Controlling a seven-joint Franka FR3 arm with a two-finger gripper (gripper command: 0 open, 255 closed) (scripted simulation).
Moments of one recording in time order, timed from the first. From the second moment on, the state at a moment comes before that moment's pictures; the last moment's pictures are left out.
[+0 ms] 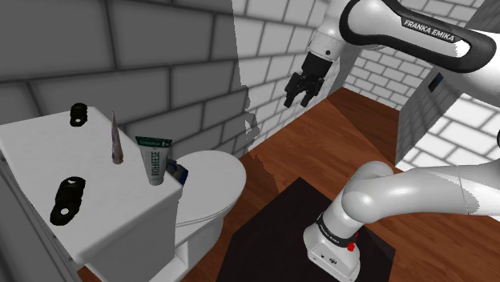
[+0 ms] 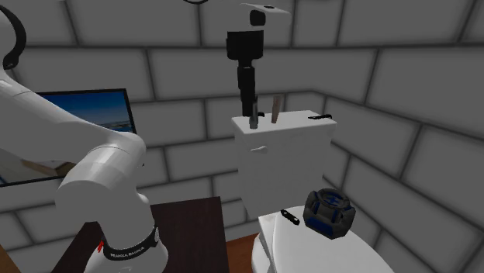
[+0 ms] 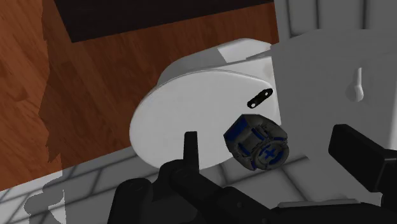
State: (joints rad) arm 0.00 -0.79 -0.01 -2.32 0.09 1.58 0.15
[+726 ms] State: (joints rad) arm 0.11 -0.55 0.11 -2.18 0.14 1.66 0.13
